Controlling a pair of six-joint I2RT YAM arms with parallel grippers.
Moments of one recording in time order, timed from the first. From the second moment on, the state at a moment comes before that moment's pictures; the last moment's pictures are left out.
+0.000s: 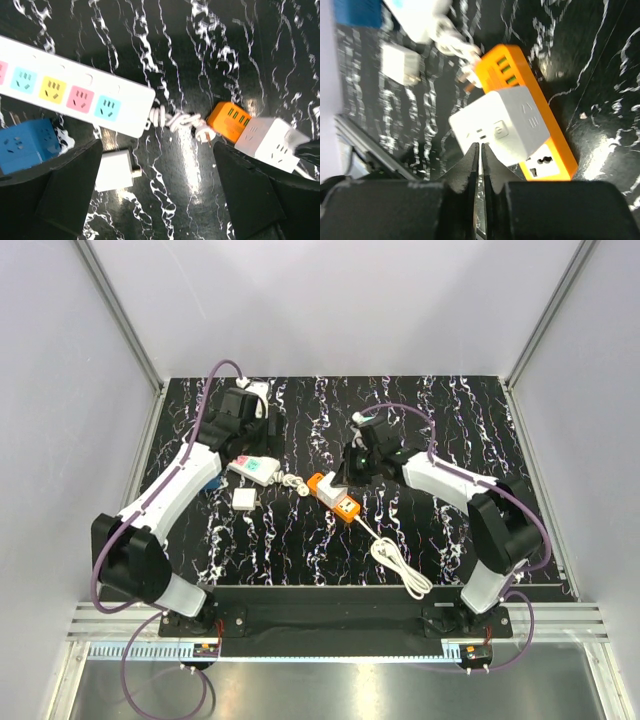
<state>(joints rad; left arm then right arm) -0.37 1.49 1.33 -0.60 -0.07 -0.20 0.56 1.70 1.18 -0.26 -0.32 0.61</state>
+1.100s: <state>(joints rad) -0.27 1.31 1.22 -0.52 0.10 -0.27 0.62 1.52 0.89 -0.19 -0.20 0.13</state>
